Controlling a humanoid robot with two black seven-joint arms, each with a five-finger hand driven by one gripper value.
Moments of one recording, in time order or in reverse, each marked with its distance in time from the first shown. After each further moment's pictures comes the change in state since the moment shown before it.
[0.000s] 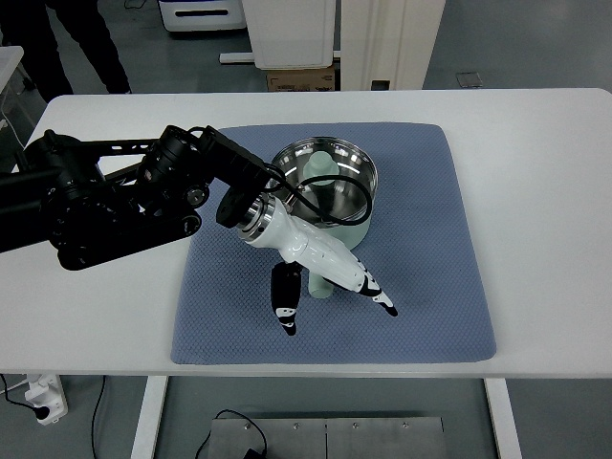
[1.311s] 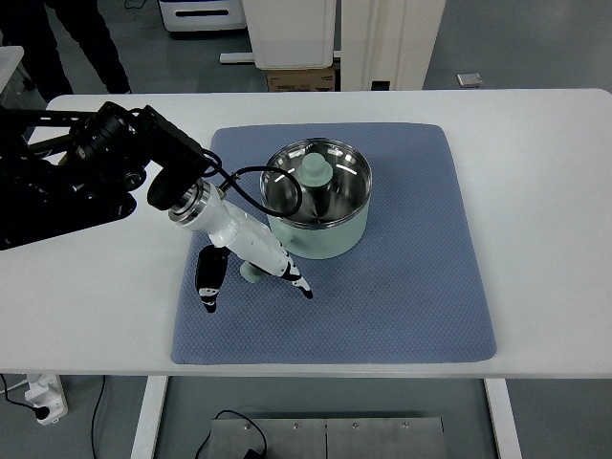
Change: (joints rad) left arm -0.183 0.172 0.244 -0.061 -0.001 0.000 0.000; right arm 0.000 0.000 0.000 -0.001 0.000 0.000 0.000
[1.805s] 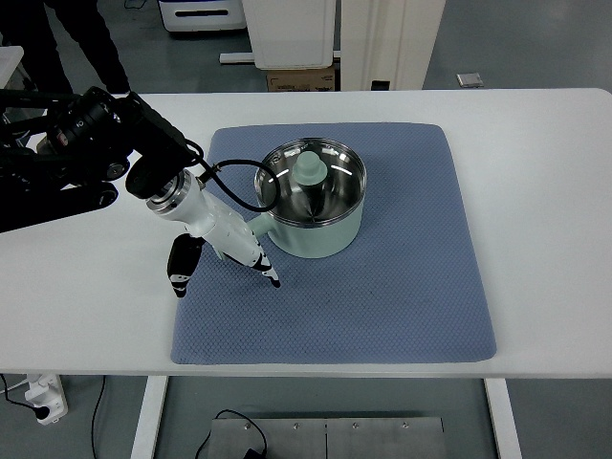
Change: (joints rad) left arm -0.101 0.024 0.129 -0.002 0.045 0.000 0.002; right arm 0.000 0.000 0.000 0.001 0.000 0.000 0.000
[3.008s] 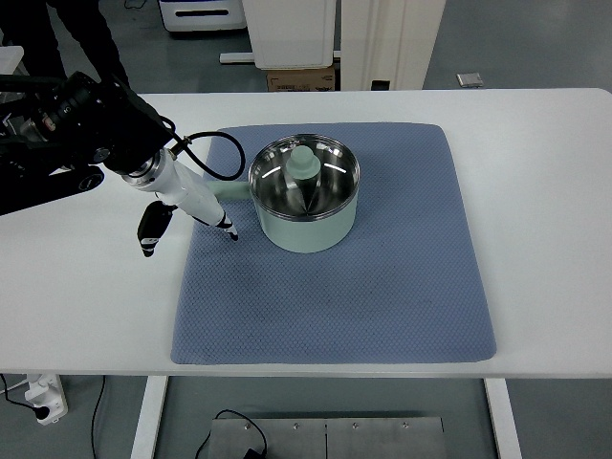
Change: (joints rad) left arm -0.003 -0.008 0.039 0.127 0.049 0.000 0.130; right arm 0.000 0.000 0.000 0.000 0.000 -0.001 0.000
